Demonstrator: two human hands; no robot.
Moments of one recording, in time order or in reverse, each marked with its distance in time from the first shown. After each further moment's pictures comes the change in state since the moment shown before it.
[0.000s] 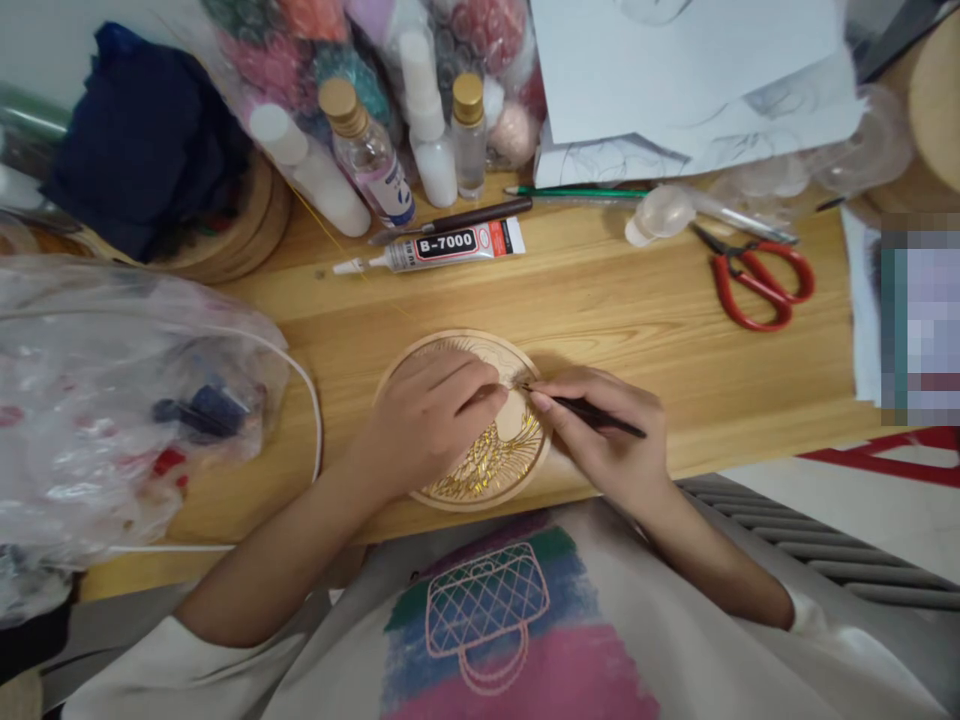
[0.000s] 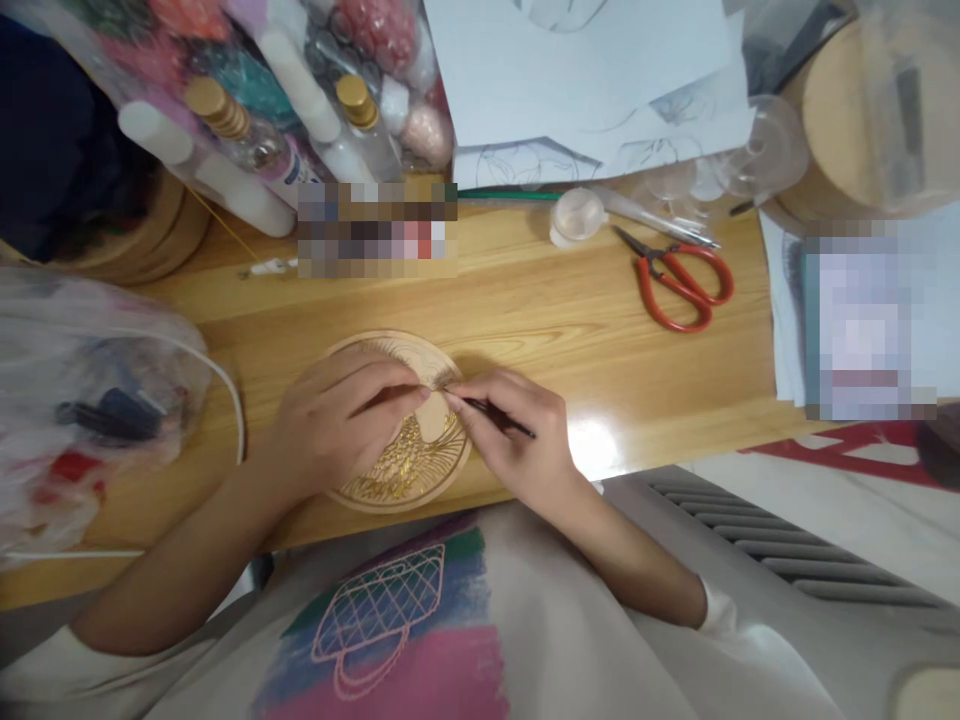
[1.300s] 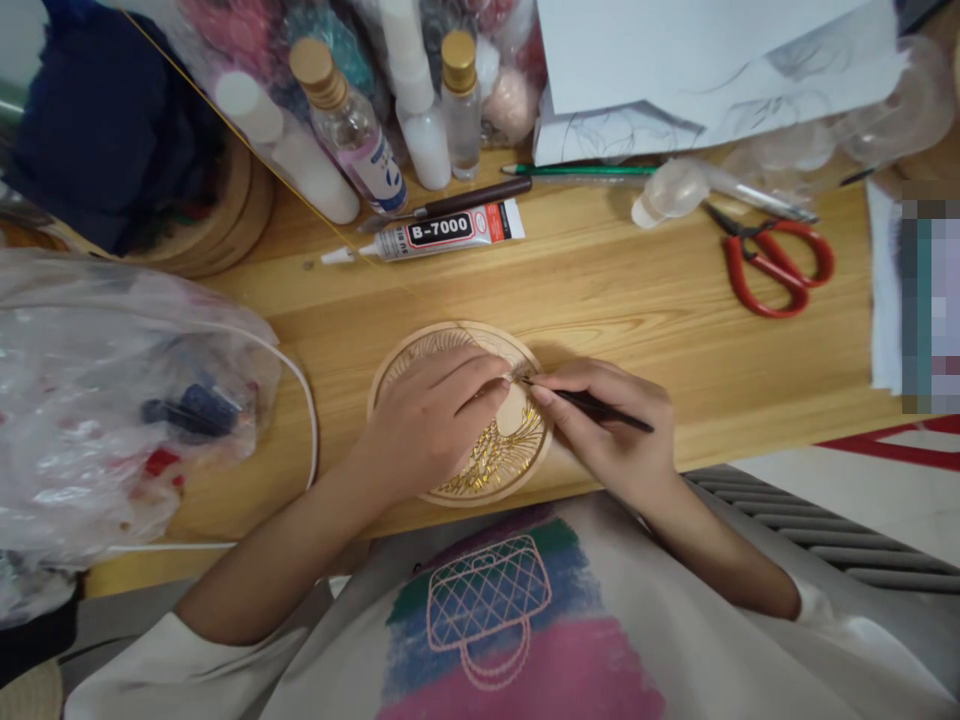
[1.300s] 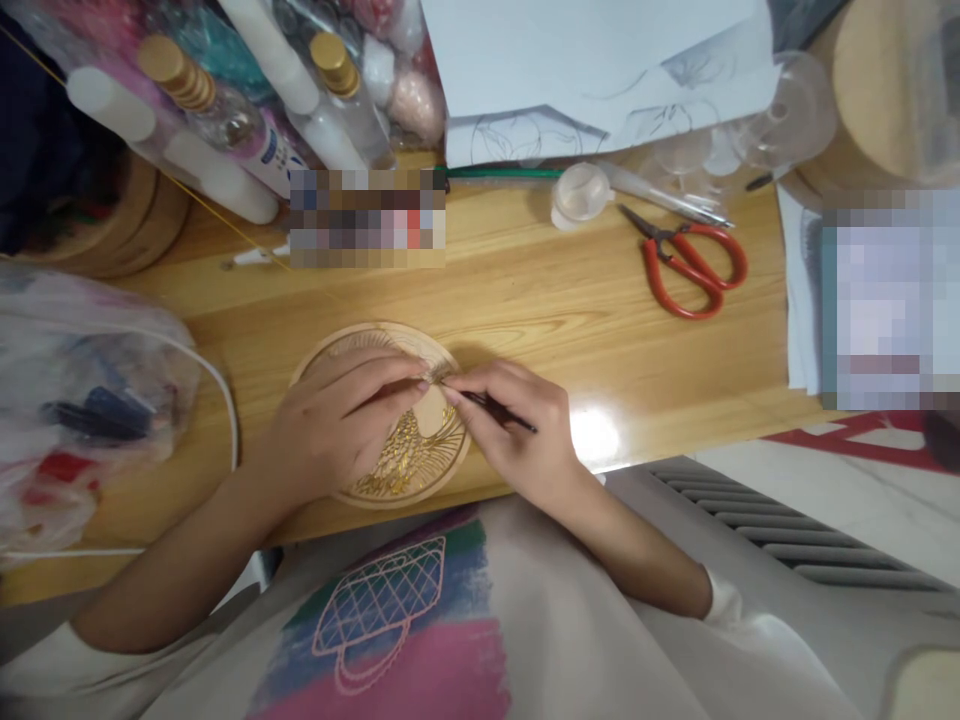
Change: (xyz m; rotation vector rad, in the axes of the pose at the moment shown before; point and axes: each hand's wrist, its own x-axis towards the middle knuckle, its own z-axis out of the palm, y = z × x) left_hand -0.001 0.005 -0.003 -0.033 -0.055 -0.018; right_hand 0.000 0.000 -0.001 0.005 -0.004 0.002
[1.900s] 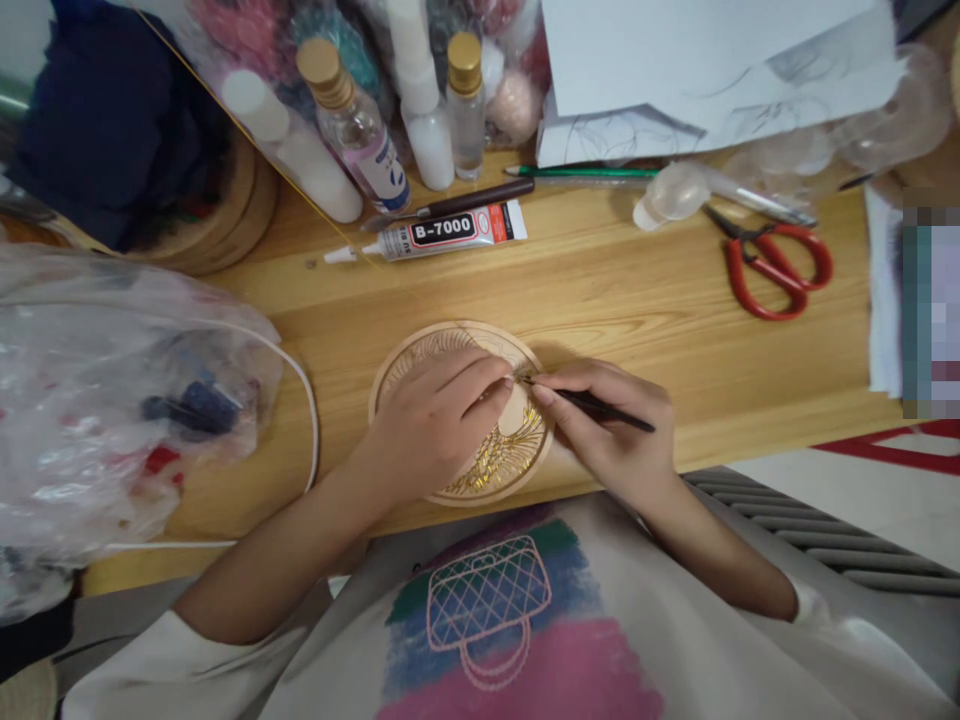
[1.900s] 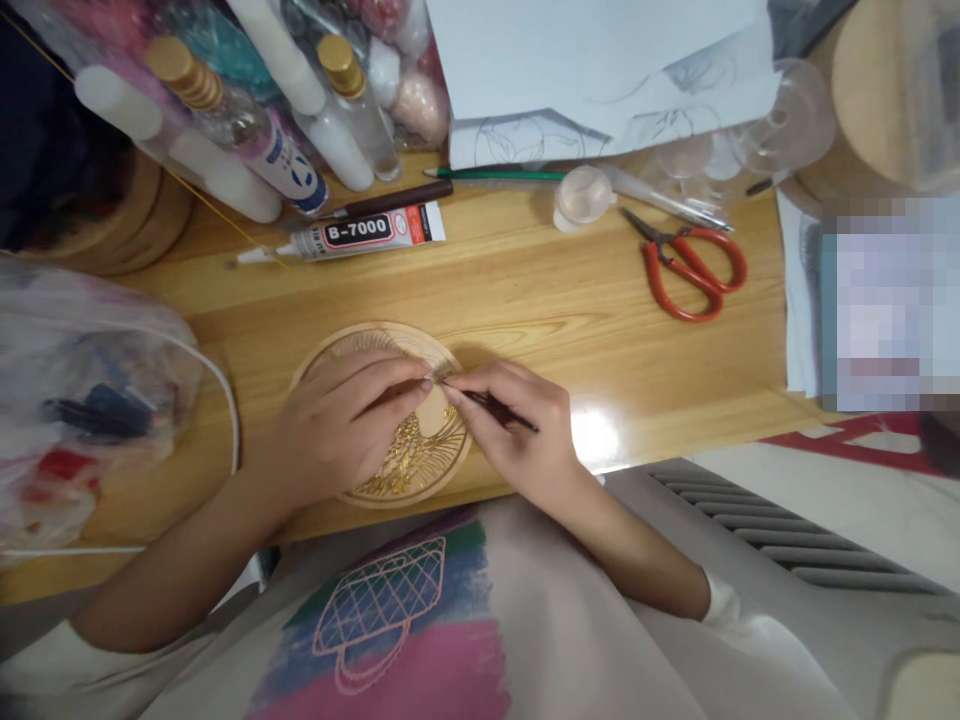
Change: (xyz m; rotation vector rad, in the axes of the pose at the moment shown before) left_hand 0.000 0.002 0.001 0.050 -0.019 0.011; right_hand 0.000 0.000 0.000 -0.017 0.007 0.022
